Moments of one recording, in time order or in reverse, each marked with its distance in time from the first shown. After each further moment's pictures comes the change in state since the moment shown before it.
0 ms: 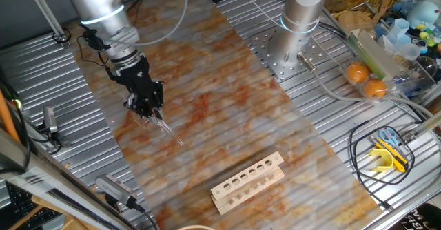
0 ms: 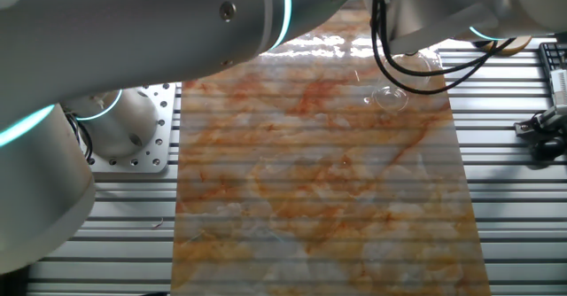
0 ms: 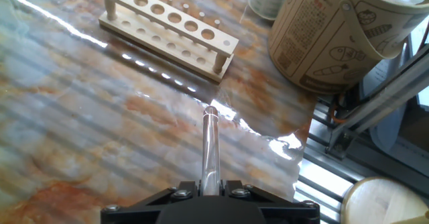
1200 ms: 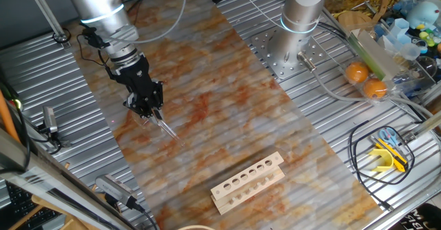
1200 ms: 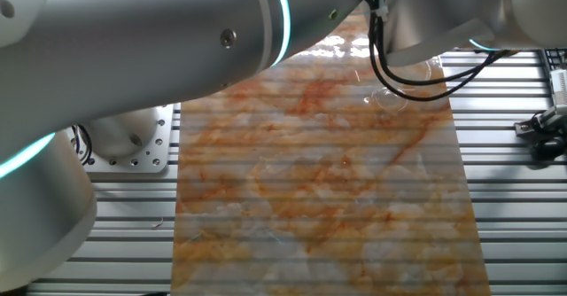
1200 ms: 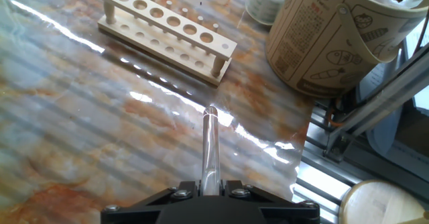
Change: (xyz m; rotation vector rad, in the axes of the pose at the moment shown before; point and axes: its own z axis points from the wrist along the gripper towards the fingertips) arm 0.002 0.000 0.002 0.018 -0.025 -0.009
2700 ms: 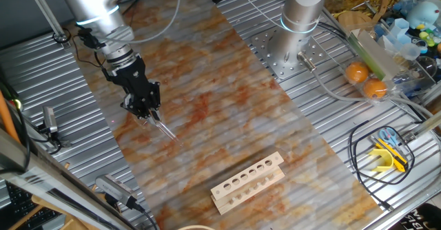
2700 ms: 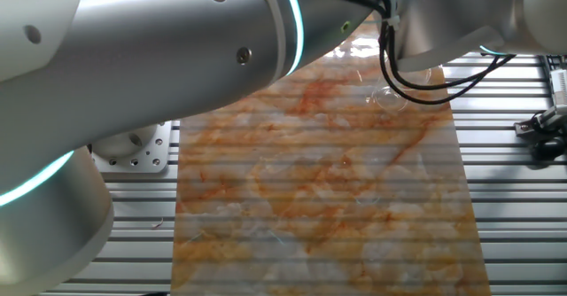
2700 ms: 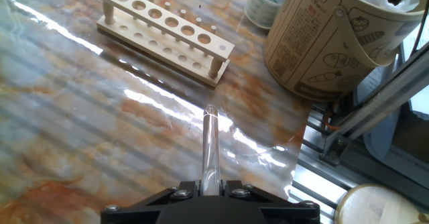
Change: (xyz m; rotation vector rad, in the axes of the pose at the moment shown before) arm 0.006 -0.004 -0.001 -0.003 -0.017 -0.014
